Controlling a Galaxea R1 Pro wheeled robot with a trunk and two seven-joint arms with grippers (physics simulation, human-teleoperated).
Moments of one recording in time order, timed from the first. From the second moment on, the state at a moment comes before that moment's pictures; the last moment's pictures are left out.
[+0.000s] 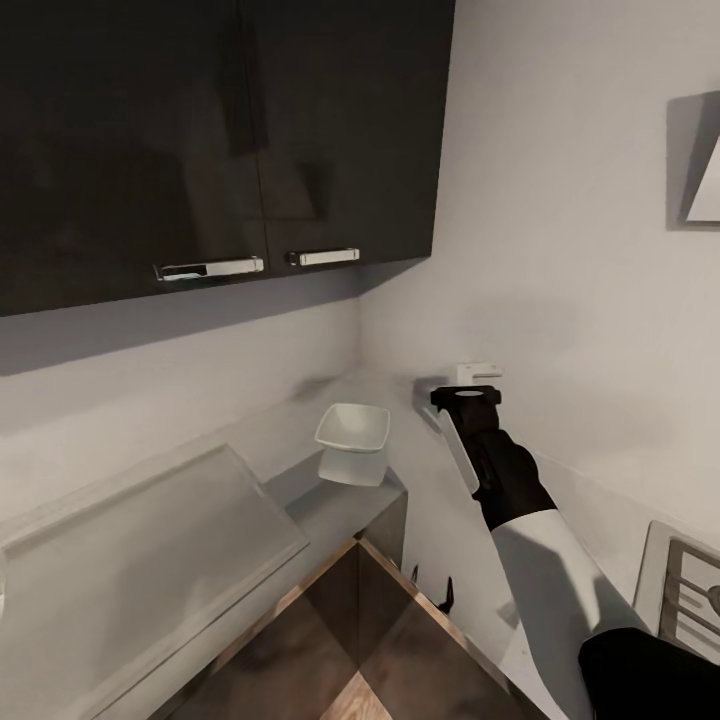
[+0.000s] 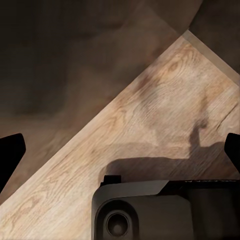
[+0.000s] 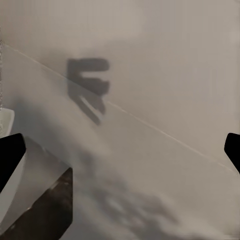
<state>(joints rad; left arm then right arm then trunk) 0.00 0.01 -0.01 -0.34 0.00 -0.36 -0.01 -0.93 0.12 0.16 -1.09 -0.06 0.76 -0.49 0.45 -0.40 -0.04</state>
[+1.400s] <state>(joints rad) 0.00 0.01 -0.01 -0.34 0.00 -0.36 -0.01 -0.93 0.17 0.16 -1.04 -0.06 0.75 -0.48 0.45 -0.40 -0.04</state>
